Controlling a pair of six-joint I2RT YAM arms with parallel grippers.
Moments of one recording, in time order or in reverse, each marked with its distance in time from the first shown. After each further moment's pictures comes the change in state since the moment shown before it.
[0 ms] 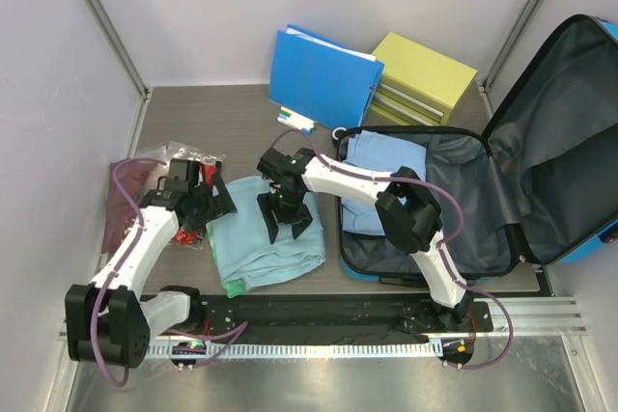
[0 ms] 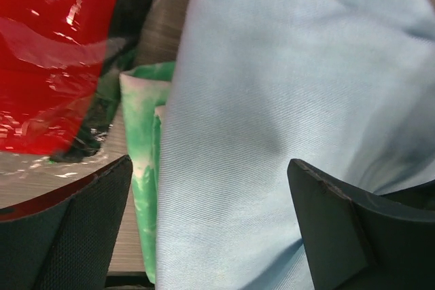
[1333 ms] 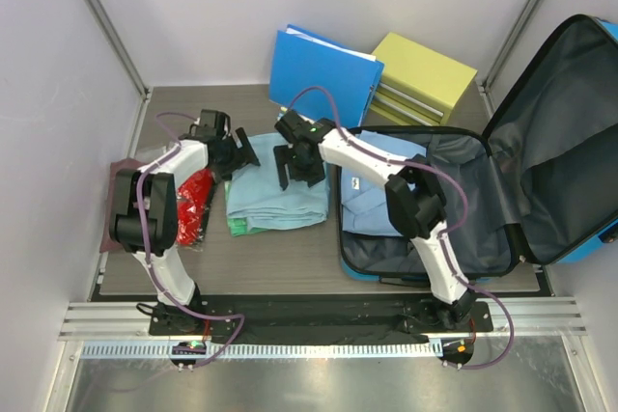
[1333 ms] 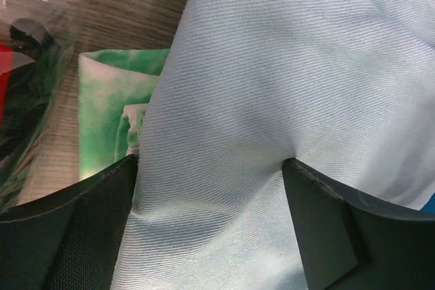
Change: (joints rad) left arm -0.031 0.703 0.454 0.259 0.103 -0.055; right arm -0.163 0.056 0.188 0.071 0.294 -0.043
